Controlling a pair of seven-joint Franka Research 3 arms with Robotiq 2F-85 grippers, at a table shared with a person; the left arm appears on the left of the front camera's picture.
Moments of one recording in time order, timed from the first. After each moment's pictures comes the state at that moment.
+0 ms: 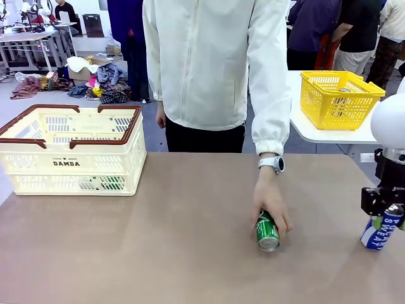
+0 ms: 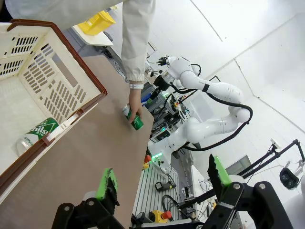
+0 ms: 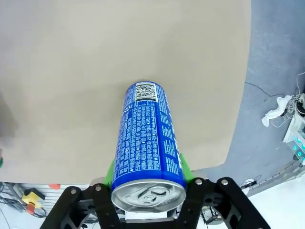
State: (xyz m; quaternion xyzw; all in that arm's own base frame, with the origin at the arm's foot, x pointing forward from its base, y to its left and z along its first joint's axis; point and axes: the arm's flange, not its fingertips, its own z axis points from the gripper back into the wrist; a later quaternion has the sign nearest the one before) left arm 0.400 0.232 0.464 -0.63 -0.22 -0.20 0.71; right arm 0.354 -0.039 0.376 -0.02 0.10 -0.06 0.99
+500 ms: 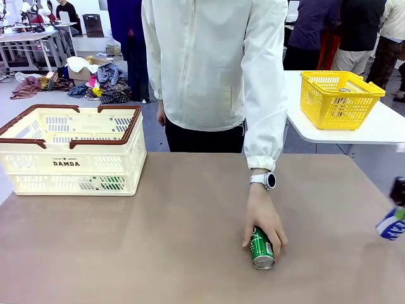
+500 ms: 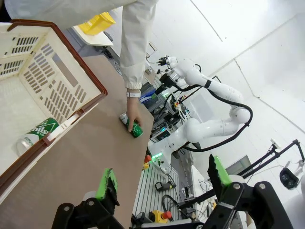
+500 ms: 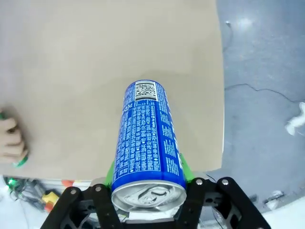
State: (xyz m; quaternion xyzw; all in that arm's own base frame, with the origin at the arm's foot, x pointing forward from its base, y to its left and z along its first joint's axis) left arm 0.400 0.232 0.464 -0.63 -0.22 -0.20 0.71; right arm 0.329 -0.122 0.402 0.08 0.05 -0.11 0.99
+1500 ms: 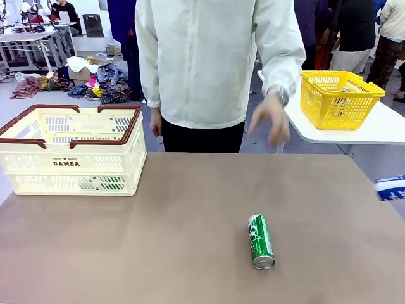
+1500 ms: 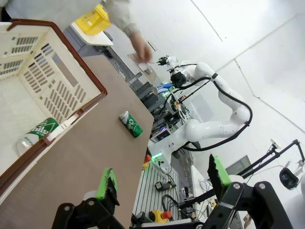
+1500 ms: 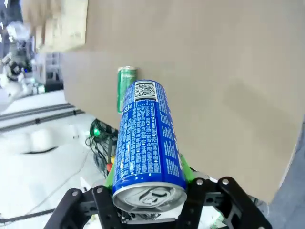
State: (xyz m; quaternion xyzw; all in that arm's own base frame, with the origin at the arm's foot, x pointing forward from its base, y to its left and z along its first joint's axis) left arm 0.401 0.232 0.464 -0.63 -0.22 -0.20 0.71; right arm 0.289 -0.164 0.453 0.40 -0.06 0.04 0.91
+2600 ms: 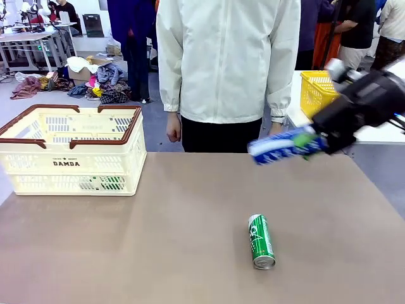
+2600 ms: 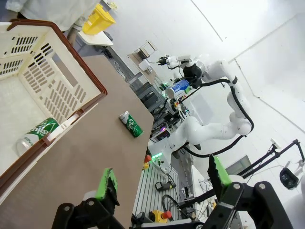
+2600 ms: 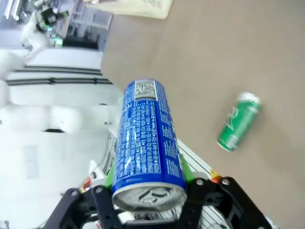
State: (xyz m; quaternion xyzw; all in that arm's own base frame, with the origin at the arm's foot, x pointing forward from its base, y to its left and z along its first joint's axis) left arm 0.401 0.232 0.464 -0.63 -0.22 -0.20 0.71; right arm 0.323 0.122 0.546 0.43 -0.05 0.18 0.88
